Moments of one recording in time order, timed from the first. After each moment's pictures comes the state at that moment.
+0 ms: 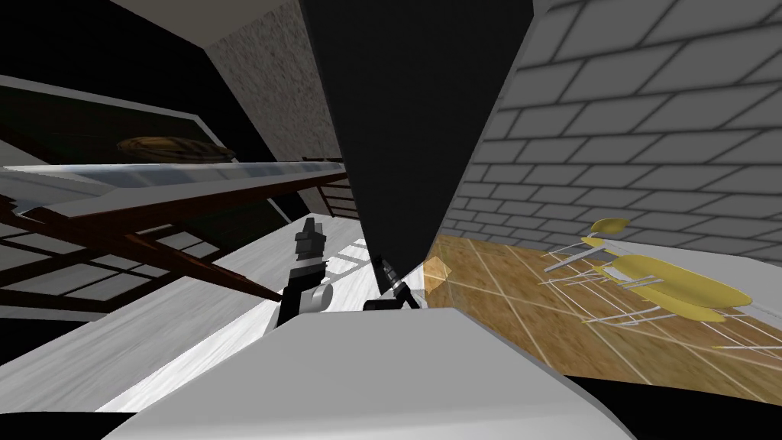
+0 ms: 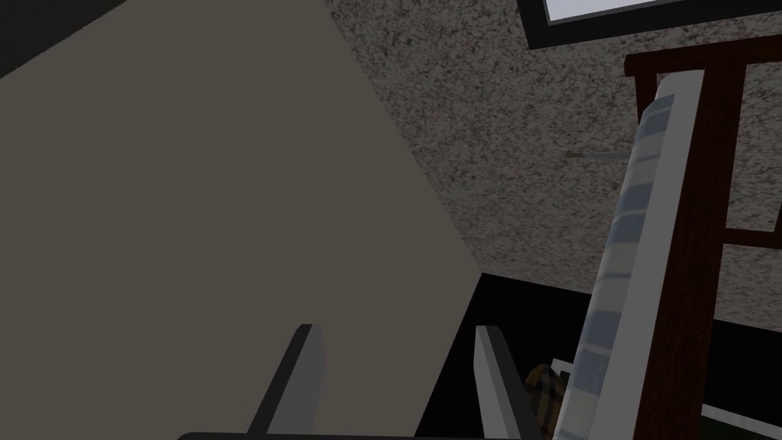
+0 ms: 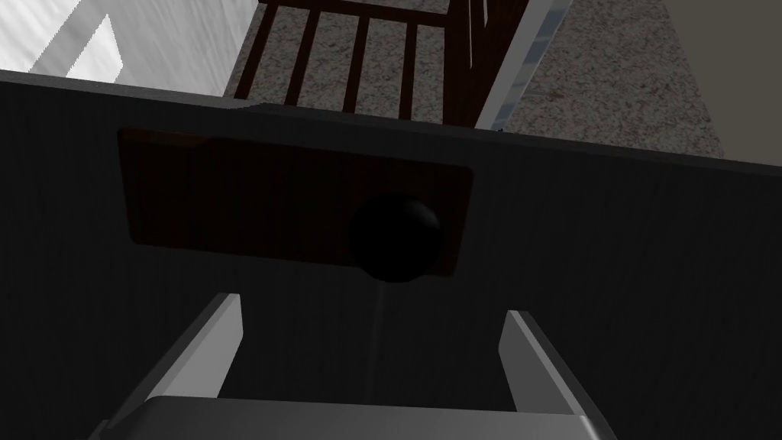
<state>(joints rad) -0.07 -0.03 0.65 -0.76 -0.09 -0.77 0.04</state>
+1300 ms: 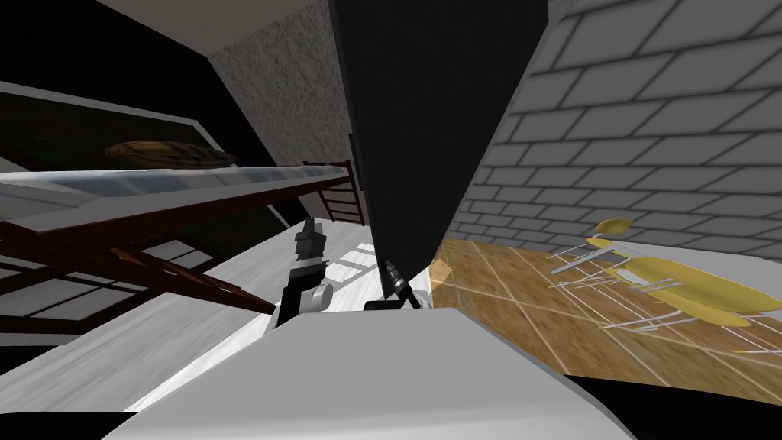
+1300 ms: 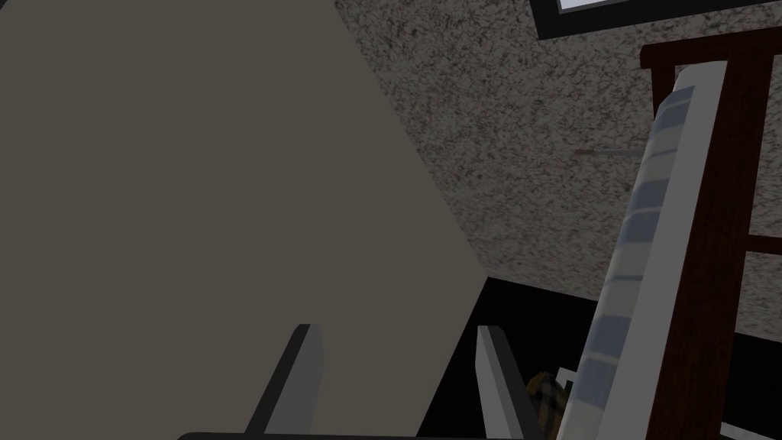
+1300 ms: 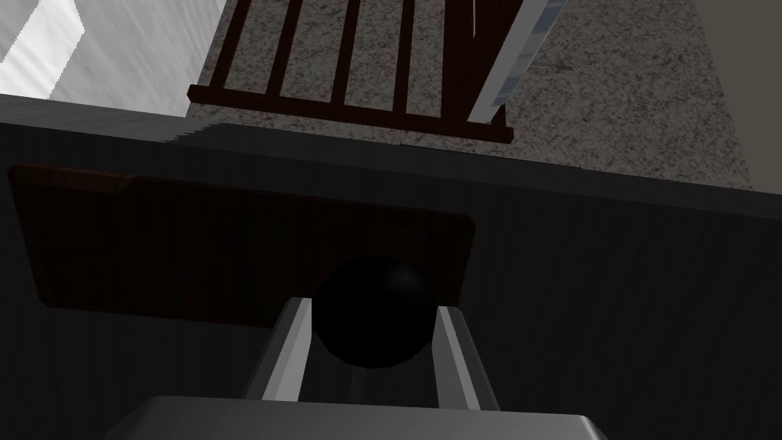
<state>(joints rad) -0.07 -0.02 0.59 -0.73 -0.10 -0.77 0.06</state>
